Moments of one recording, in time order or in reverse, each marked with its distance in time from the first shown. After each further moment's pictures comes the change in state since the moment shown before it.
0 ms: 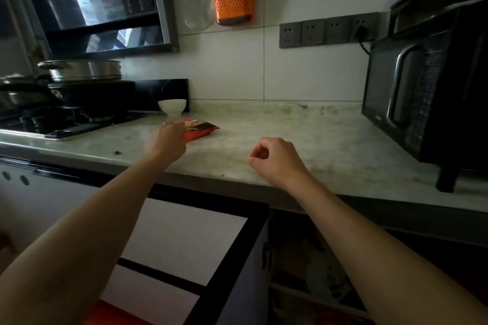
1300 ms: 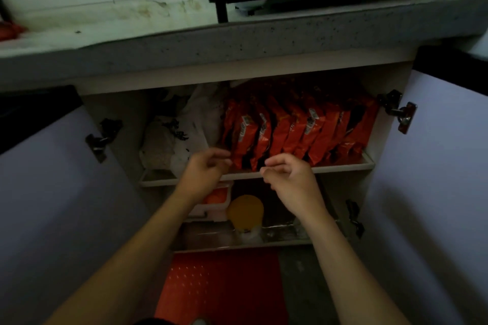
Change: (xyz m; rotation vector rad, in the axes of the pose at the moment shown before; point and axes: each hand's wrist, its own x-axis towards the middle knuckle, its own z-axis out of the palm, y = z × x) left_hand -0.323 0.304 0.232 -0.900 -0.620 0.030; right_hand -0.323 0.287 -0.079 0.393 0.315 0.594
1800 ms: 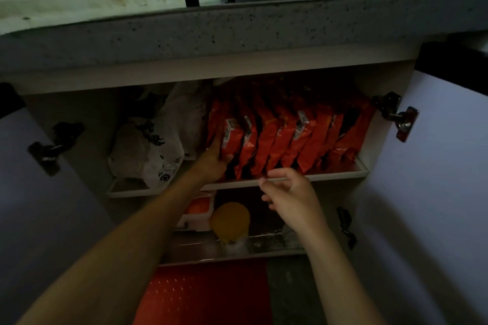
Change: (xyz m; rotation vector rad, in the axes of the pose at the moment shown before) left_hand 0.108 -0.050 0.044 0.226 -0.212 0.139; right_hand 0.011 0.020 -0.011 0.074 0.022 0.151
